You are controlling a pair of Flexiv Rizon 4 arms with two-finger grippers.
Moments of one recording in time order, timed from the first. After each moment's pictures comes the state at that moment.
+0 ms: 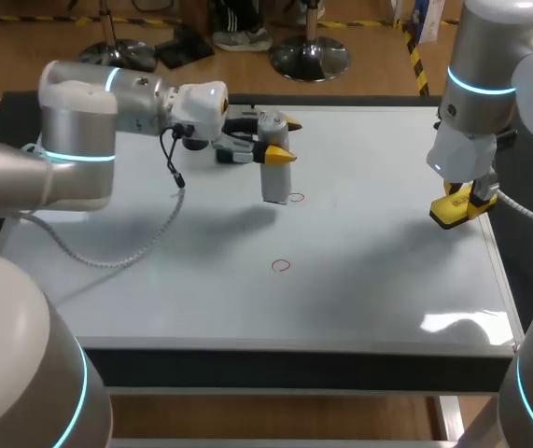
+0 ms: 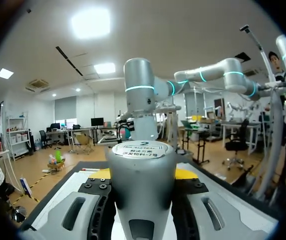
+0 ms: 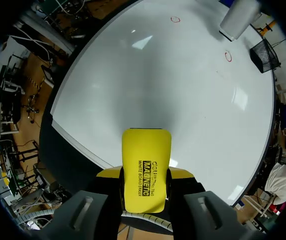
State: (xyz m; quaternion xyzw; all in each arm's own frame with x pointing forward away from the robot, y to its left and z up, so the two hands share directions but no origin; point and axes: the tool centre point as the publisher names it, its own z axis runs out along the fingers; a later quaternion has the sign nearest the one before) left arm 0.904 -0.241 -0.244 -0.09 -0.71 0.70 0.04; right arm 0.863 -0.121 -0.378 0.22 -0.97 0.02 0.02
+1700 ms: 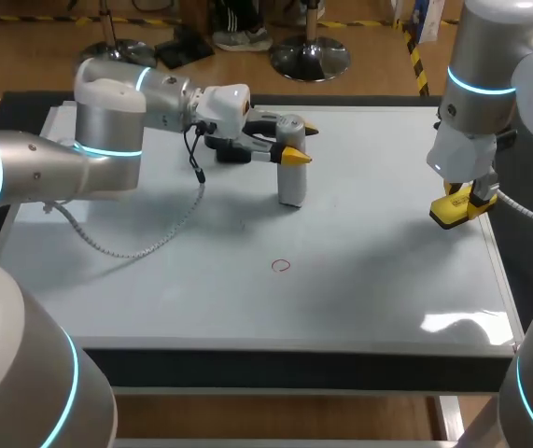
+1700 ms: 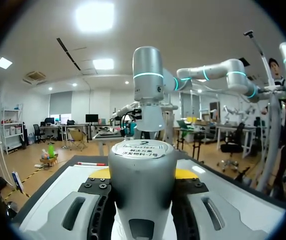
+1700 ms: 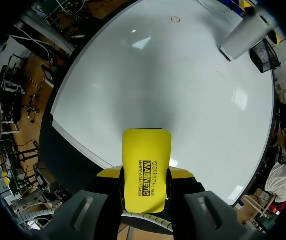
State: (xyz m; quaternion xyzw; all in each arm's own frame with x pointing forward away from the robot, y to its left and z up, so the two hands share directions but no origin) left arm 0.933 -0.269 -0.278 -0.09 -0.71 0.69 0.08; right arm 0.863 -0.121 -0.378 0.22 -0.97 0.02 0.02
